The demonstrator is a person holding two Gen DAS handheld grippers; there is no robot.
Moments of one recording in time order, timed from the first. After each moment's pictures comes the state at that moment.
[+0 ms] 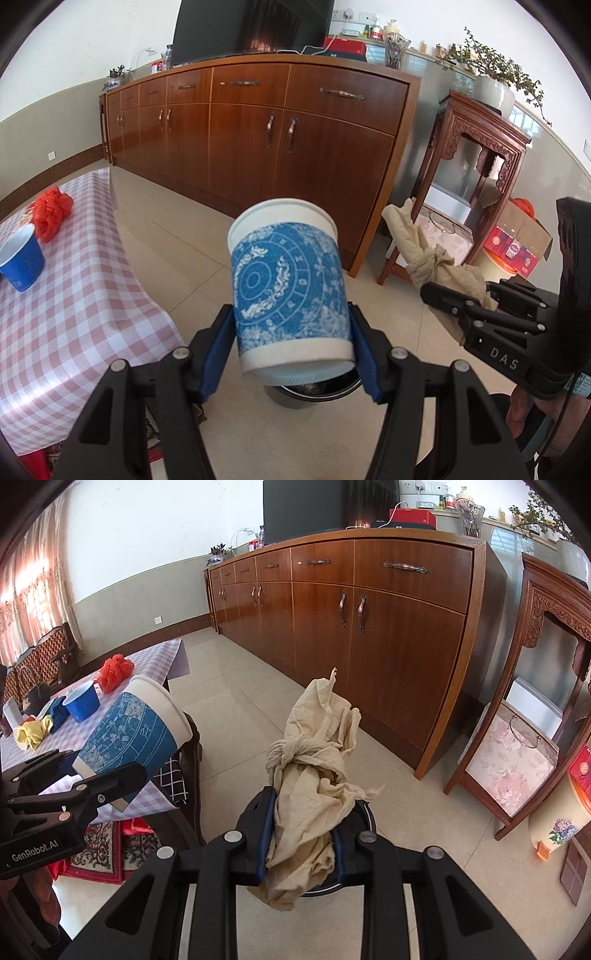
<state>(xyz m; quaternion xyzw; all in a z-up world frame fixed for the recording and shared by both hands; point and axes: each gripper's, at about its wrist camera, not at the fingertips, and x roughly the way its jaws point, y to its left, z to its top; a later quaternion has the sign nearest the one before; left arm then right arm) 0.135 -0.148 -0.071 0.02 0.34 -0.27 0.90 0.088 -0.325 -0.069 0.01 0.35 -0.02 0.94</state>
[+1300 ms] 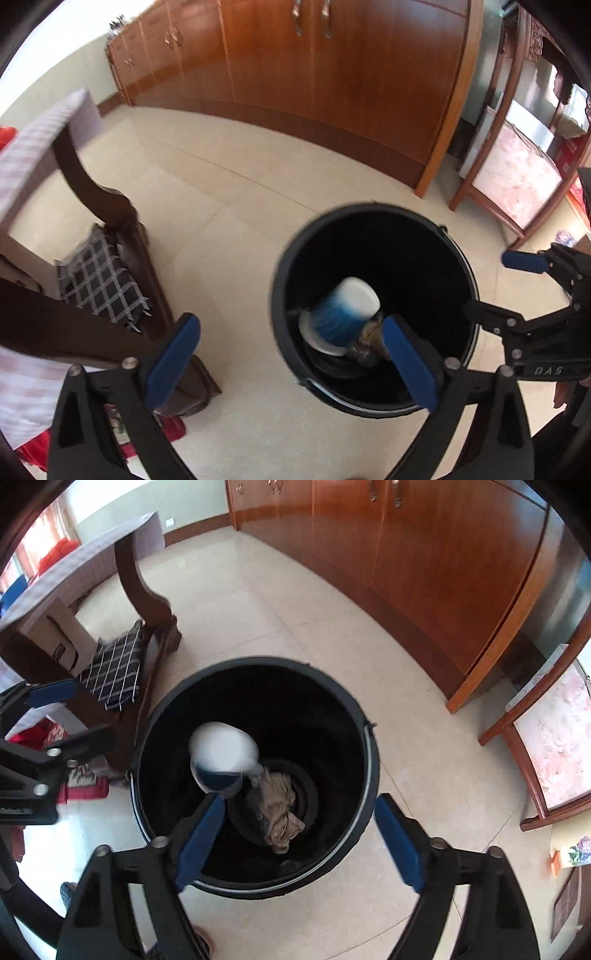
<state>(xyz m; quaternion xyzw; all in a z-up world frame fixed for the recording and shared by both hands) 0.202 -0.211 -0.189 0.10 0.46 -0.16 0.87 0.194 -0.412 -0.249 -0.03 0.51 0.04 0.86</state>
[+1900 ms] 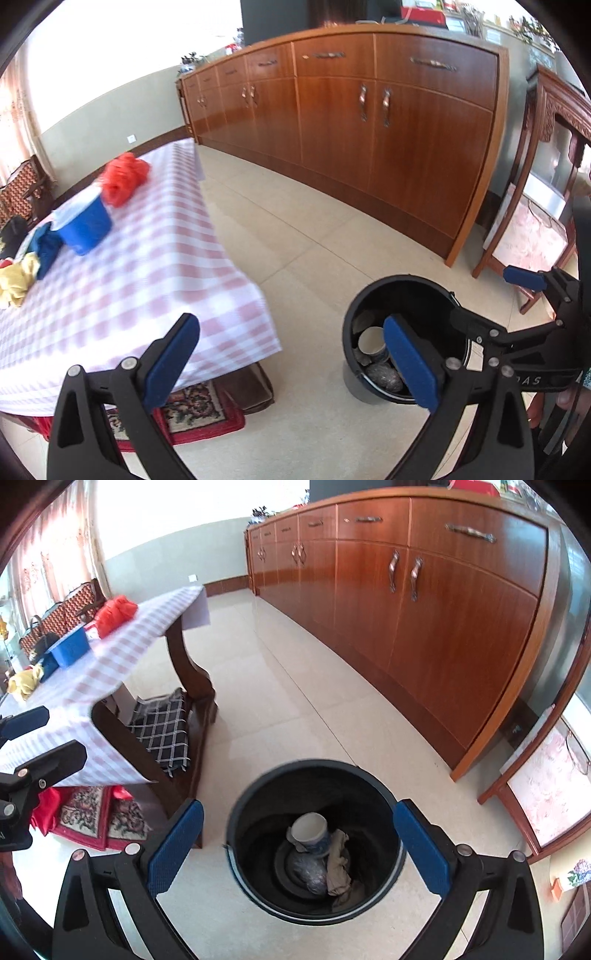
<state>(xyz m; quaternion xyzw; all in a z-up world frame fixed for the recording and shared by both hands) 0.141 -0.126 -0.077 0.06 0.37 -0.07 0.92 0.169 -0.328 -0.141 -0.02 0.41 0.06 0.91</state>
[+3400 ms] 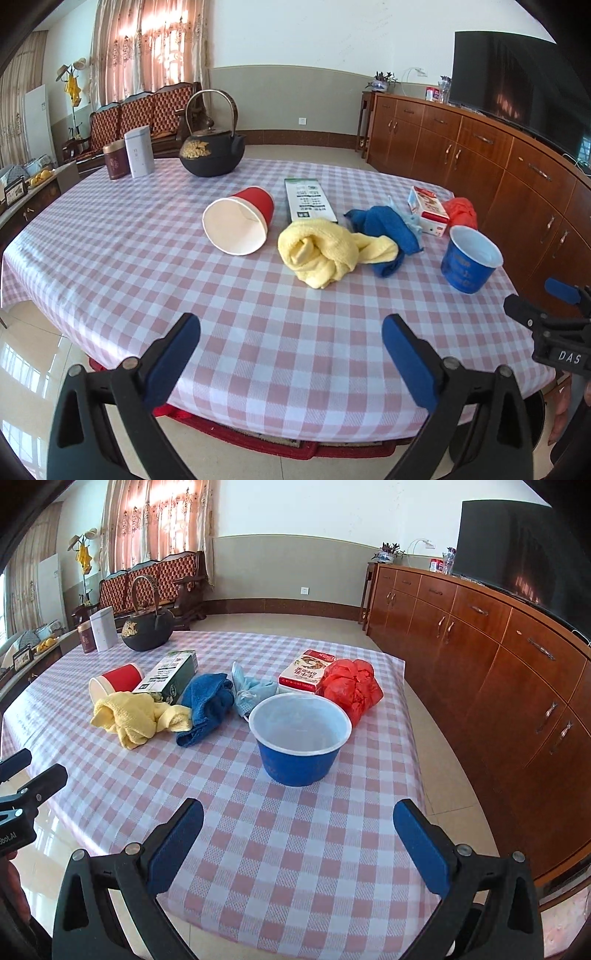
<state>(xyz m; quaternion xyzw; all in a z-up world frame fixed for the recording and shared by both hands) 0.140 0.230 -0.070 -0.11 0.33 0.18 0.92 0.252 0.046 -0.061 -0.14 0.35 0.21 0.90</state>
